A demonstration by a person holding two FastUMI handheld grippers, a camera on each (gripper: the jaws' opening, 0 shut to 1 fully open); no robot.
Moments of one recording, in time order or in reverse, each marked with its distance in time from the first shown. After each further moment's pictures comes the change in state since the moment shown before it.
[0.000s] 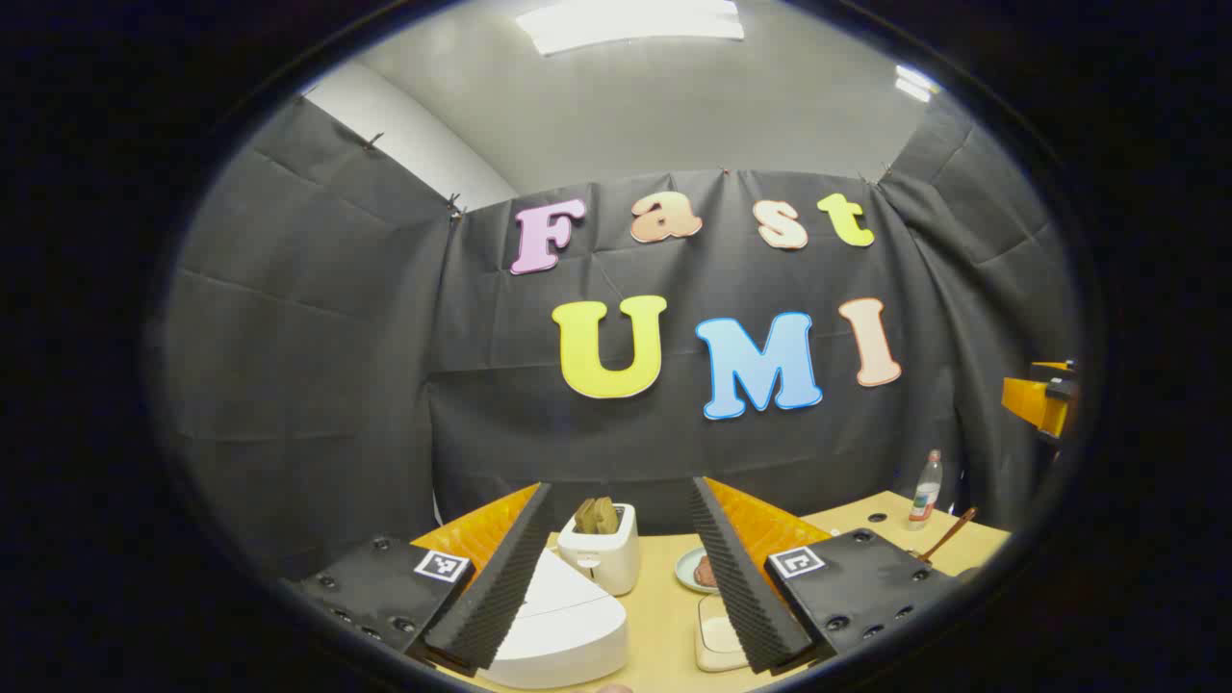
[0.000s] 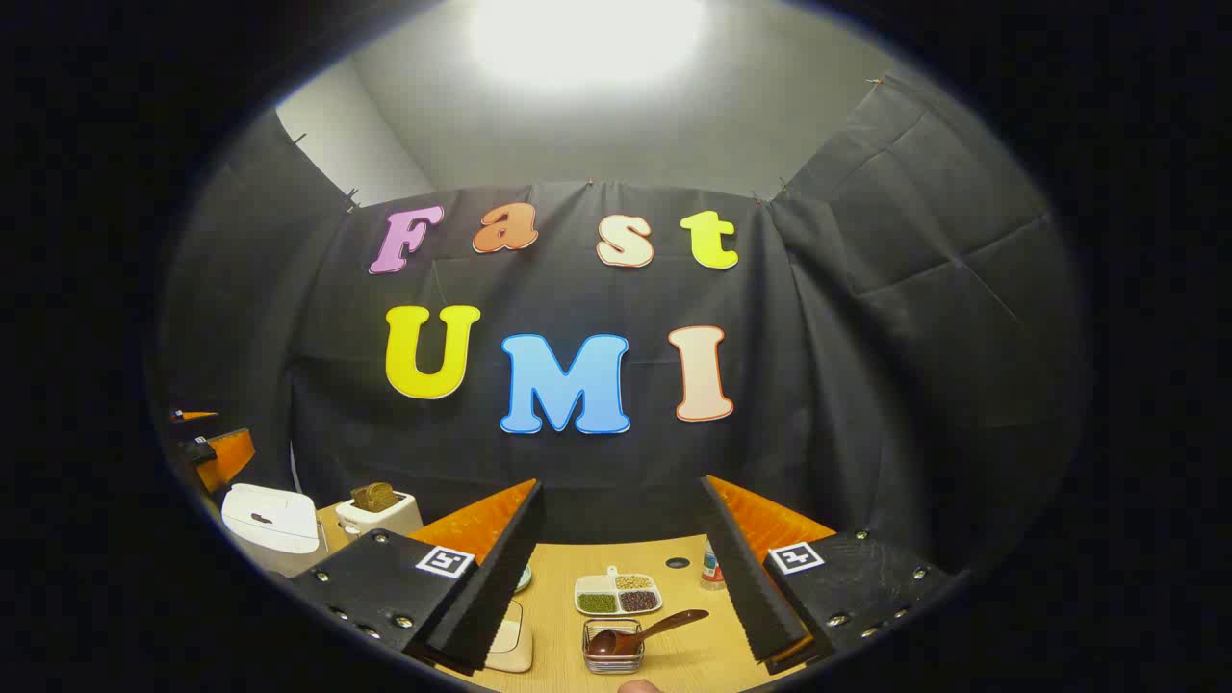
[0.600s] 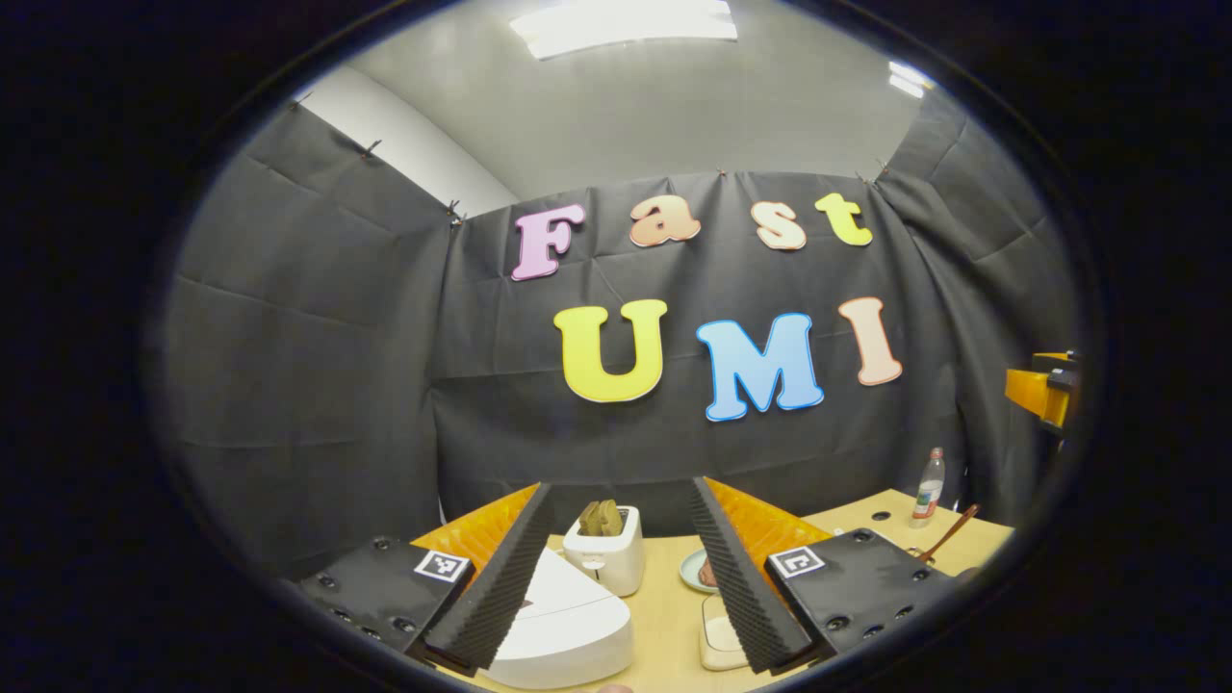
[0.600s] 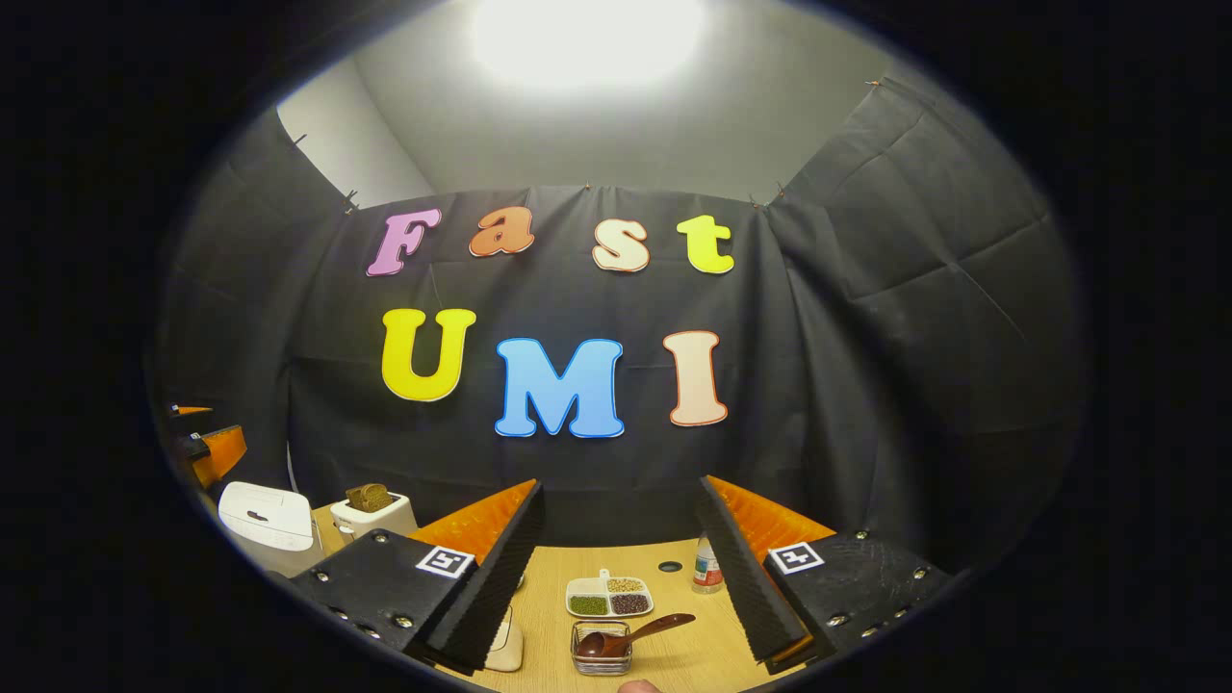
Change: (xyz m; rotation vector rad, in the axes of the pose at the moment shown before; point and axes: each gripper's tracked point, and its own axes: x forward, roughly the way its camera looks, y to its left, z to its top) left arm -0.006 0.001 0.006 0.018 -0.013 0.015; right arm -0.001 -0.010 0.004 -0.010 -0.012 -0.004
